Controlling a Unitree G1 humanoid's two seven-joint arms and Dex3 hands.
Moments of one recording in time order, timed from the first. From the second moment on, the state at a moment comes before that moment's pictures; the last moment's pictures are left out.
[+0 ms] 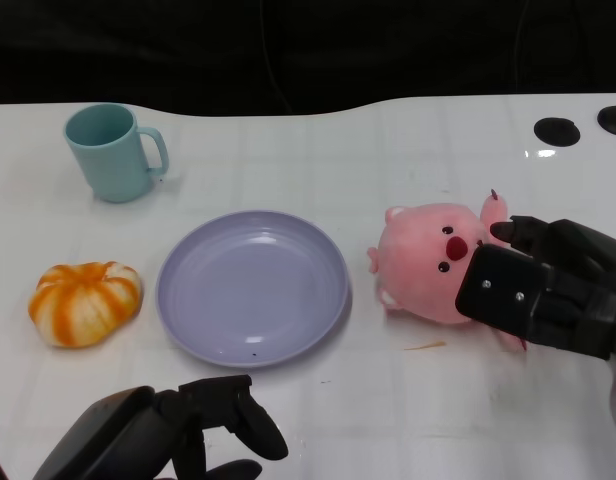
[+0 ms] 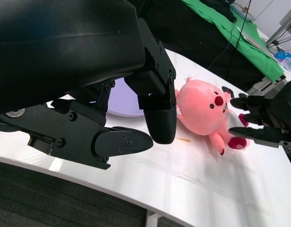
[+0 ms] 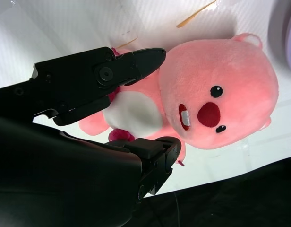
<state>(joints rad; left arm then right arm) 0.44 0.34 -0.11 -0.72 0.34 0.07 -0.32 -0.35 -0.32 0.31 -0.03 -0.72 0.60 0.40</state>
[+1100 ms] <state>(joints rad) 0.52 0.34 -0.10 -0.81 0.36 0.09 -0.32 -0.81 -0.23 0.56 0.87 -0.76 0.30 0.20</state>
